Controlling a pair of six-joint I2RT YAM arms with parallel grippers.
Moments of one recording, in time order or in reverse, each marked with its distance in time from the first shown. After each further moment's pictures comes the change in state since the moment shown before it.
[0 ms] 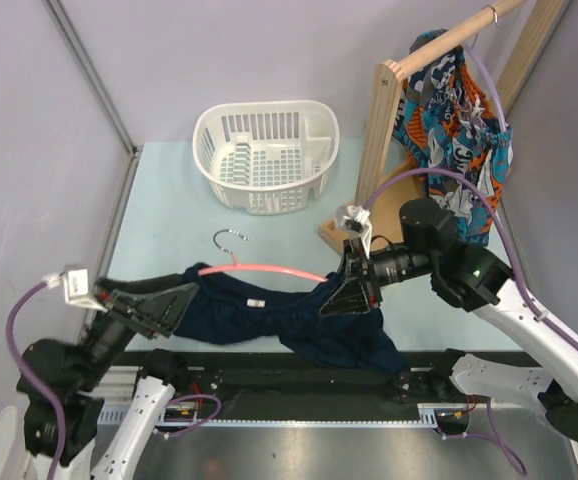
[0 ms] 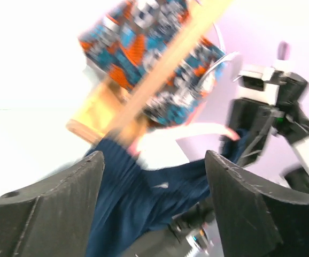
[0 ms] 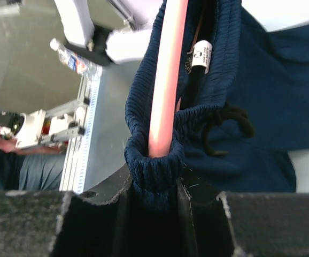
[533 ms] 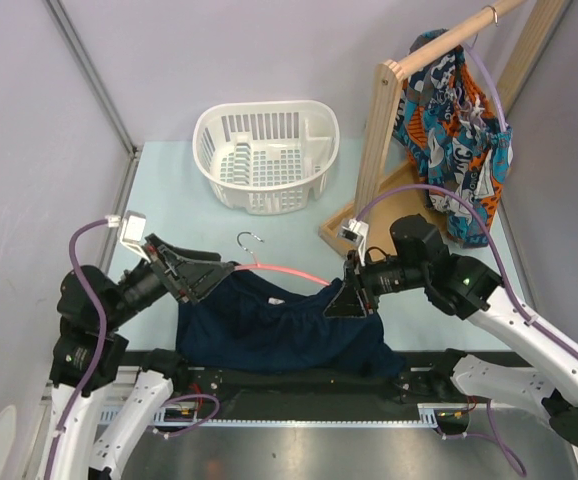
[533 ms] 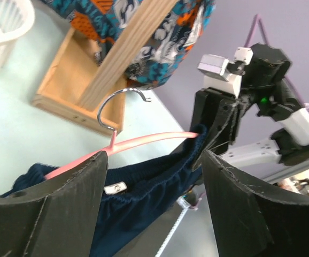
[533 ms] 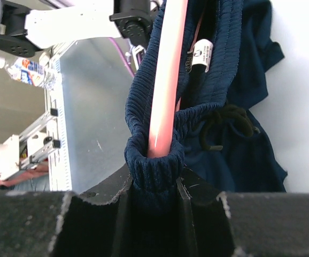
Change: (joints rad) left arm -0.002 0.287 -0.071 0.231 0.319 0.015; right arm 0.010 -0.042 -0.167 -0.056 0.200 0.030
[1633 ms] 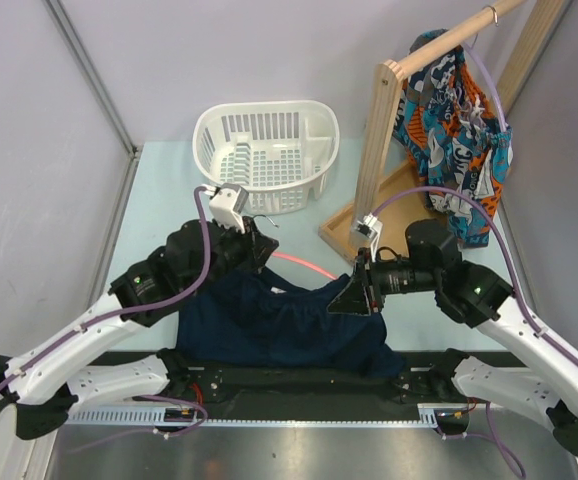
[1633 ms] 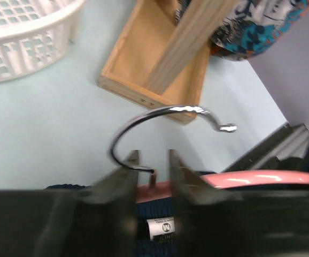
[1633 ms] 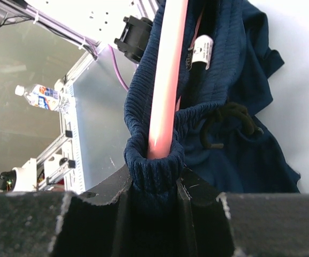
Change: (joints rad) left arm -0.679 0.475 0.175 -0.057 -0.833 0.231; right arm -0.034 -0.076 -0.053 0.074 0.013 0.141
